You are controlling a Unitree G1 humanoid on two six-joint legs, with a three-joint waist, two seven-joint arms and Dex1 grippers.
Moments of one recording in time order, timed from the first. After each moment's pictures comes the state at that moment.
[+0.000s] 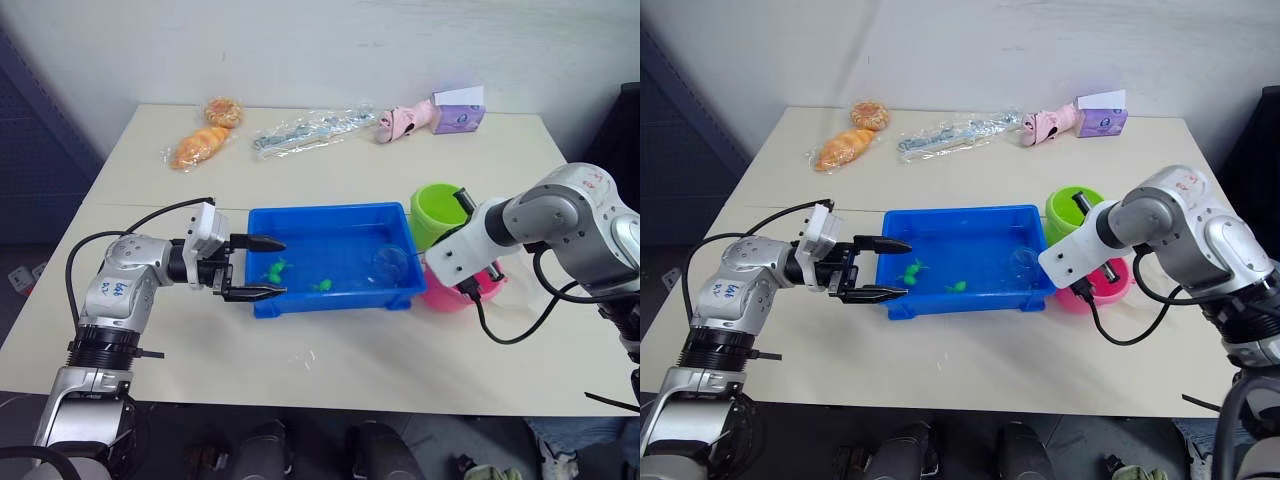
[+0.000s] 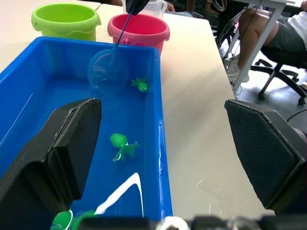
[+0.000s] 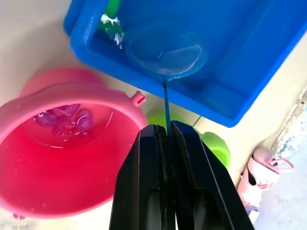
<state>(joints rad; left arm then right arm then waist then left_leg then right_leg) -0.58 0.64 -0.02 0.21 -0.46 0.24 -1.35 -0.88 -1.01 0.43 -0.06 -0.43 -0.16 1.41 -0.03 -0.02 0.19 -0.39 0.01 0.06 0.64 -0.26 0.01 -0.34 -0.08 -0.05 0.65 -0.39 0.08</state>
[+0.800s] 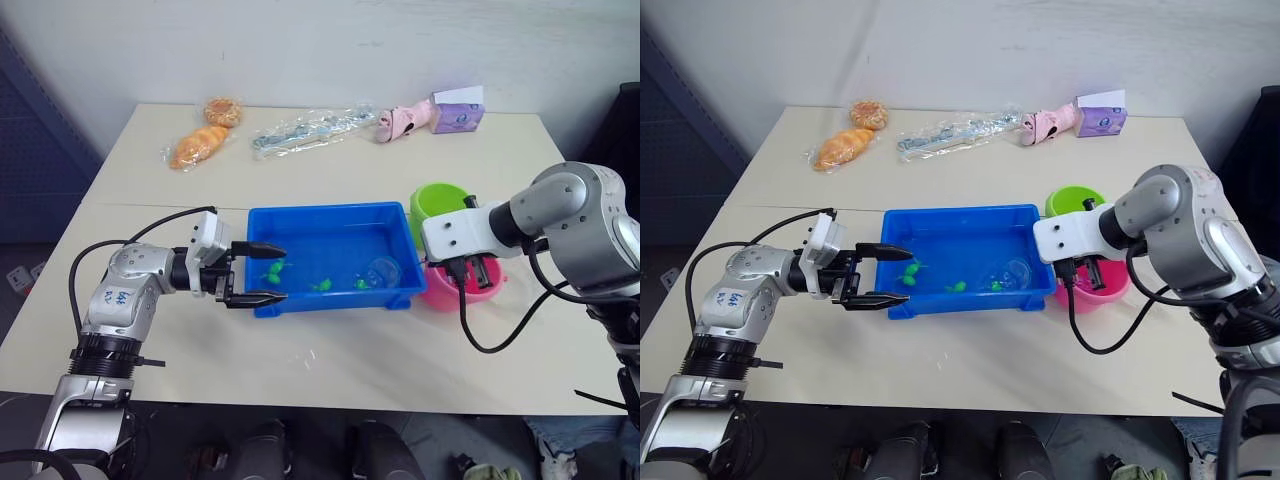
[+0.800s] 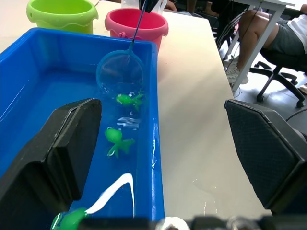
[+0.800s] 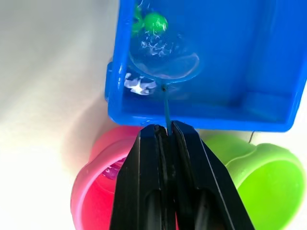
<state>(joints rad) -0.54 0.63 -0.02 0.19 -0.46 0.24 -1.33 -0.83 -0.95 0.34 -0.12 -0.21 0.40 1.51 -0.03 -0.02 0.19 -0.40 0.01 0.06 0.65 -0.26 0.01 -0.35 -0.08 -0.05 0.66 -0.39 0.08</state>
